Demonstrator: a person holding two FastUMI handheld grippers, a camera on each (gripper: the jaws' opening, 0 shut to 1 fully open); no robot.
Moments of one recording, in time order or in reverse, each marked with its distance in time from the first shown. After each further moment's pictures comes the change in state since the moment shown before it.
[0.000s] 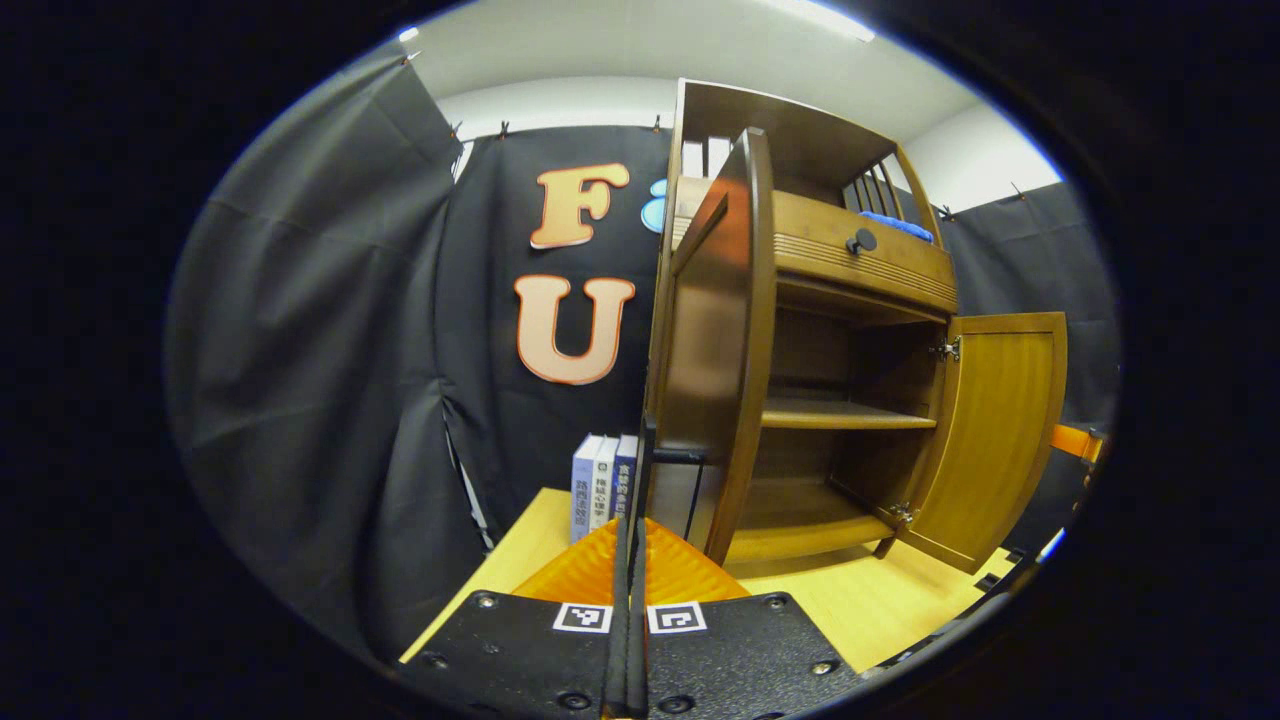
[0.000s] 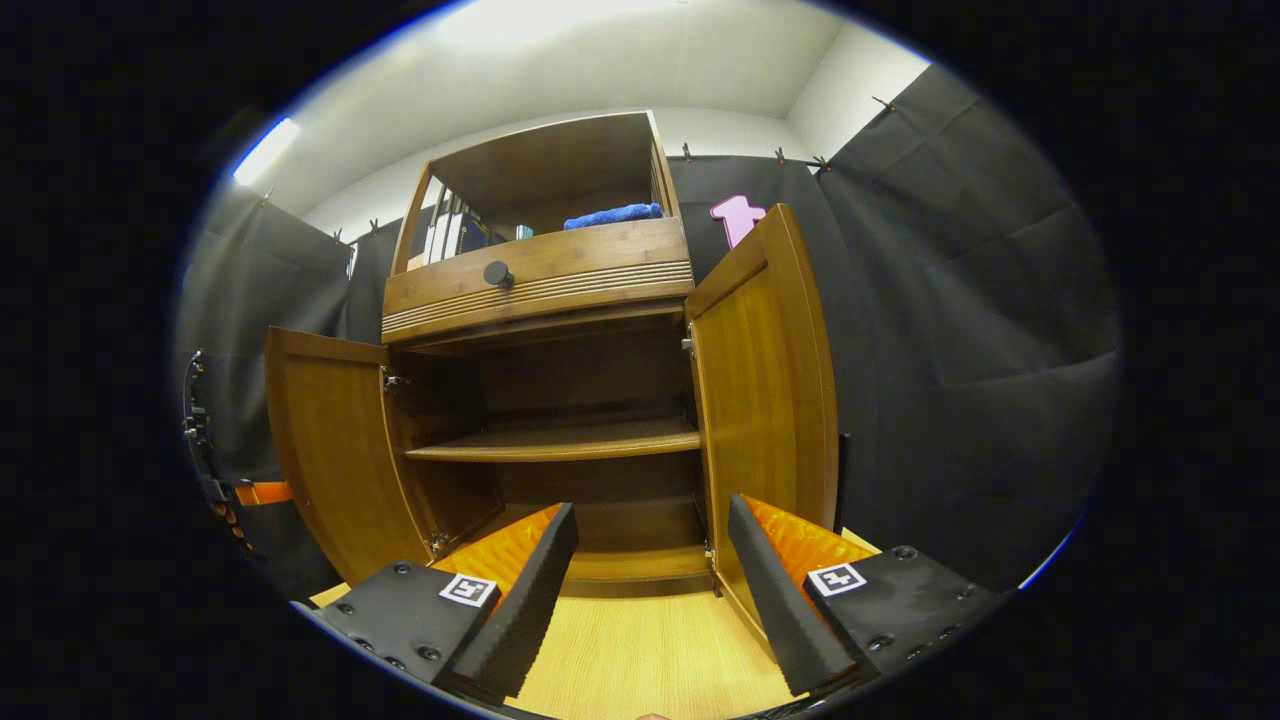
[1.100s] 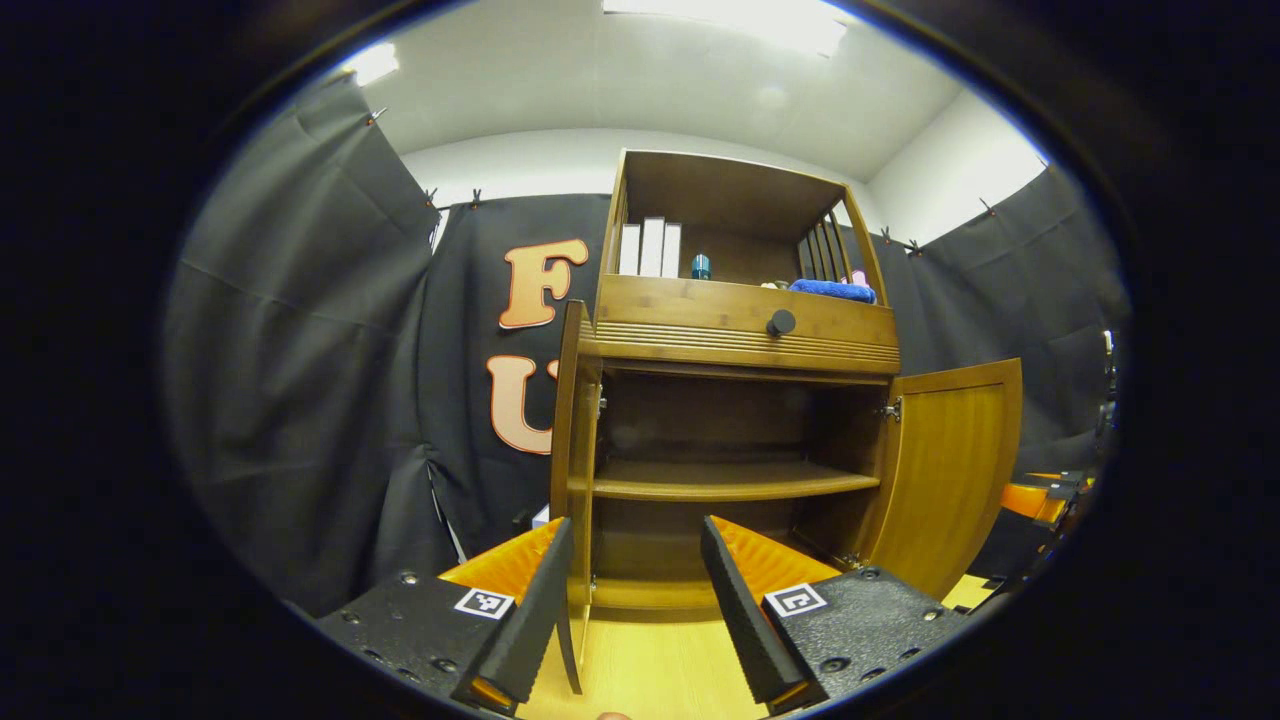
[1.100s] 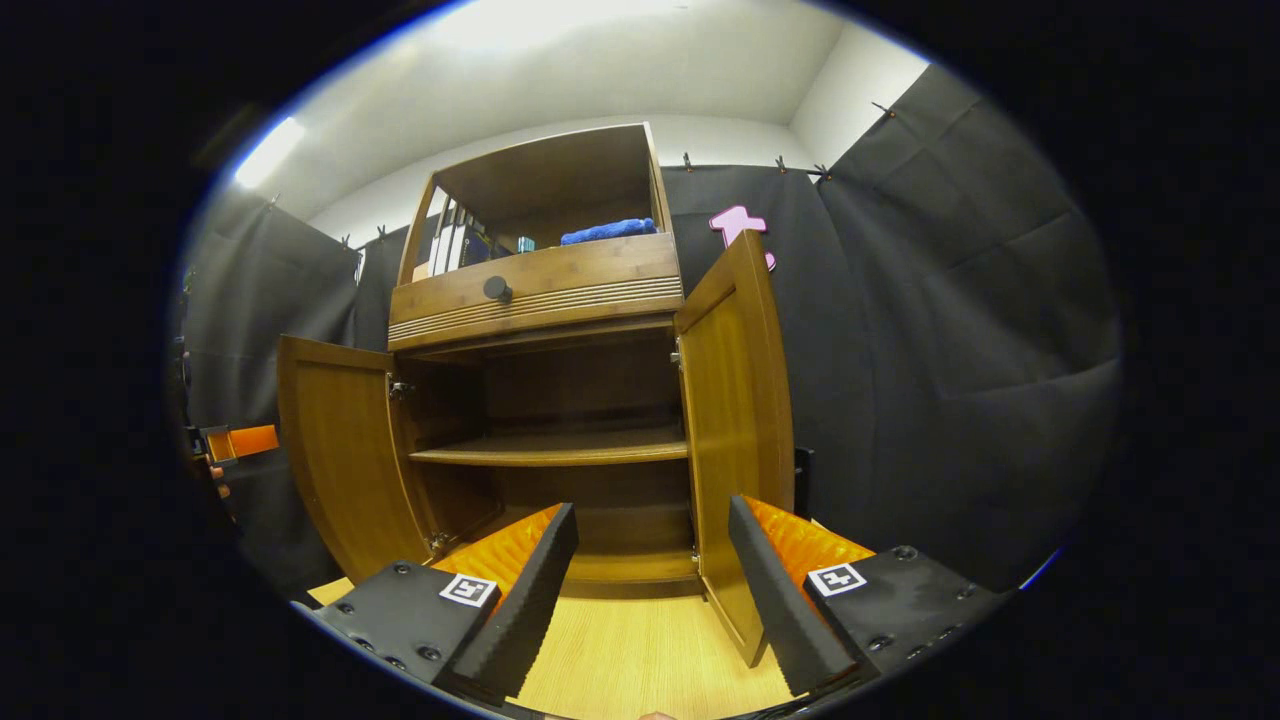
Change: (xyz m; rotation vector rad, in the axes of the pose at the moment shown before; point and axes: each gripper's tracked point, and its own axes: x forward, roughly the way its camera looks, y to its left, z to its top) left arm -0.054 -0.108 0.073 -0.002 -0.147 -0.013; right arm -0.021 -0.025 0.014 -0.011 -0.025 0.014
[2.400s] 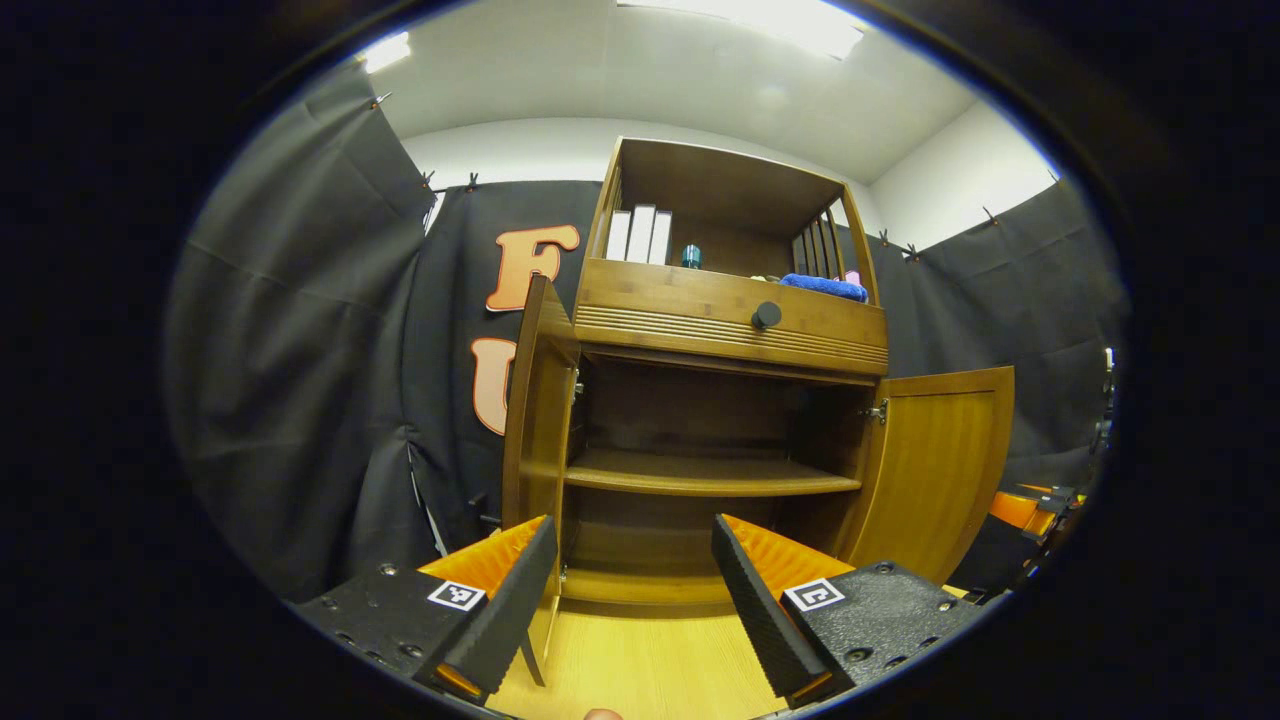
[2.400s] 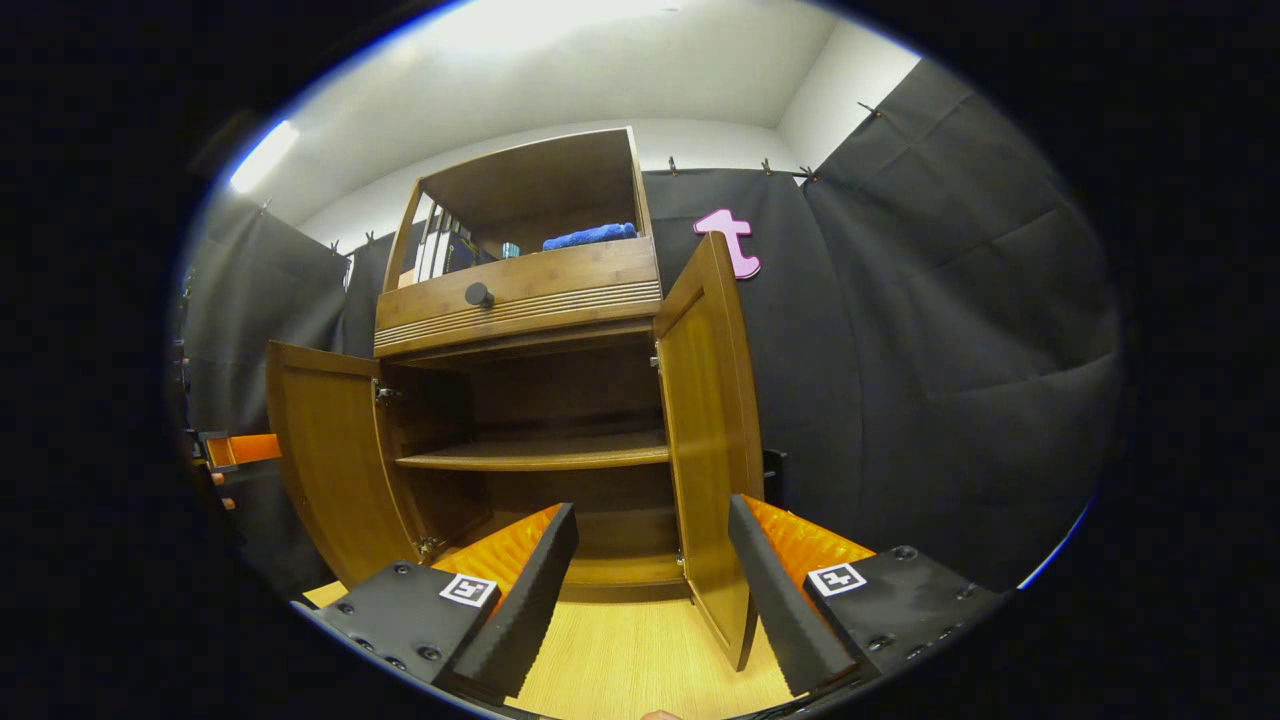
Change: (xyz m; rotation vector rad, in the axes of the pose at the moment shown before) left arm 0.005 -0.024 -0.010 -0.053 0.024 -0.042; right arm -0.002 -0.018 0.001 0.010 -0.018 -0.030
